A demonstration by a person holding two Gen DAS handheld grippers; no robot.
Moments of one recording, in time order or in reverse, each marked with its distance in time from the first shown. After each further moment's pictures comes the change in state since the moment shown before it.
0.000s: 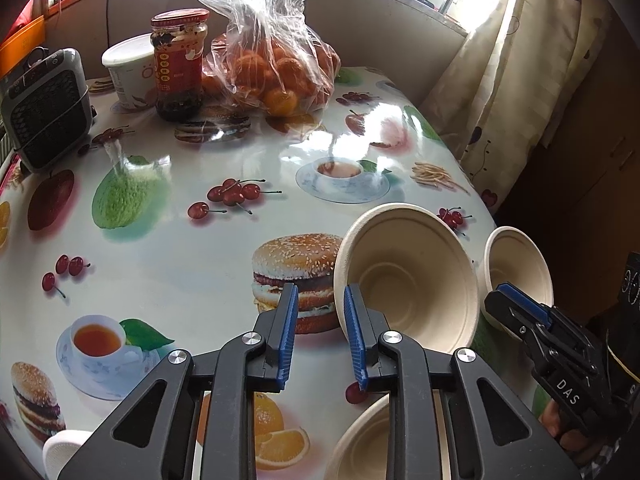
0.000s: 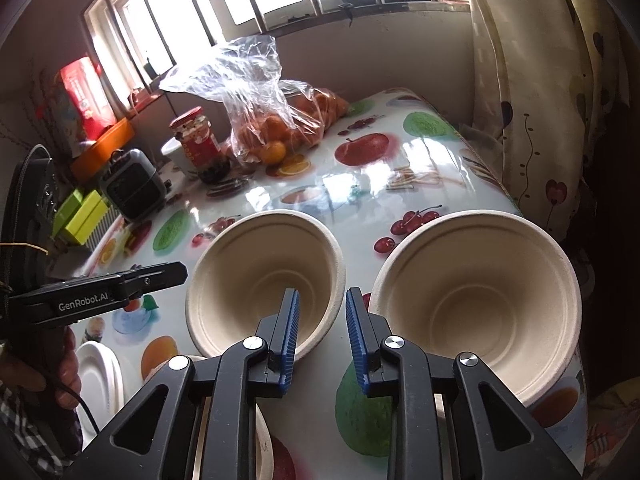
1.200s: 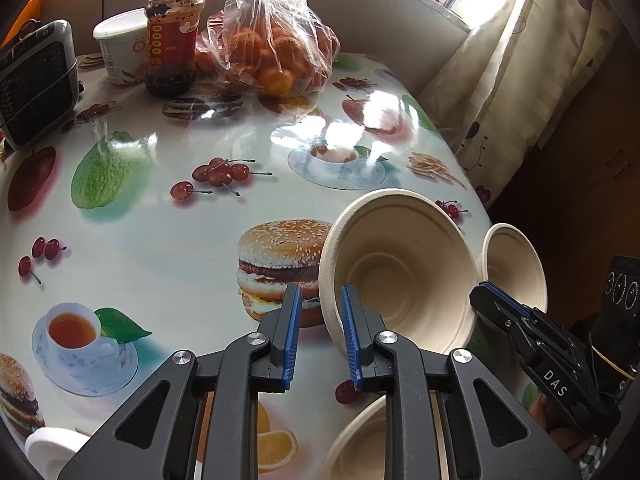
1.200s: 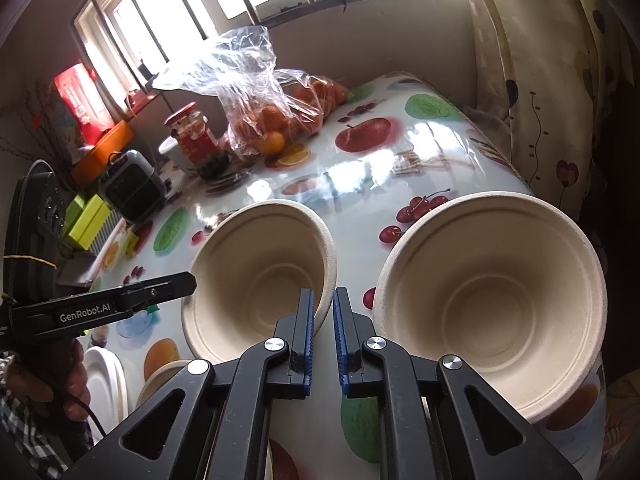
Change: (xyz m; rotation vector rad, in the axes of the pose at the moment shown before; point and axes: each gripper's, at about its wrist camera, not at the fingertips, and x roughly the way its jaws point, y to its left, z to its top) left arm 0.012 0.004 -0.001 -0.038 0.045 -0.057; right arm 0.015 -0.006 -0.001 0.046 0.036 0.041
